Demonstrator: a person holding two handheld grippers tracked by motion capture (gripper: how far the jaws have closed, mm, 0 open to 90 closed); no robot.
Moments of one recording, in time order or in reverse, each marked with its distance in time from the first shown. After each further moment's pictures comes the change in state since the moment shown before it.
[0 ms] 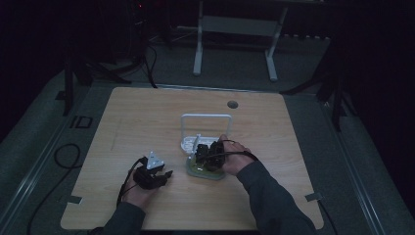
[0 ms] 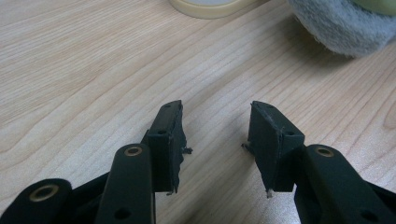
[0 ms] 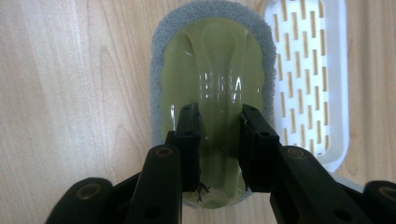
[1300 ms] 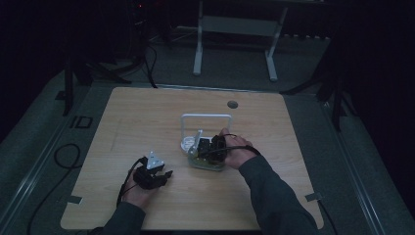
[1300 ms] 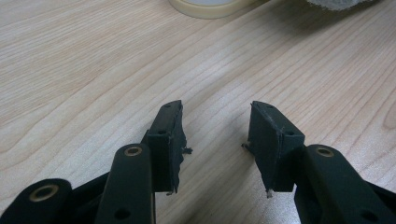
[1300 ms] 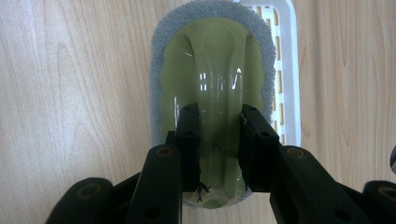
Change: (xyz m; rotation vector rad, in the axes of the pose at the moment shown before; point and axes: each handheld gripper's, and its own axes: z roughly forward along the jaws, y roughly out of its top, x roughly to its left) left arm 0.000 0.000 0.000 -0.001 -0.002 0.000; right arm -0.014 -0.001 -0.007 -0.013 -0.088 -0.038
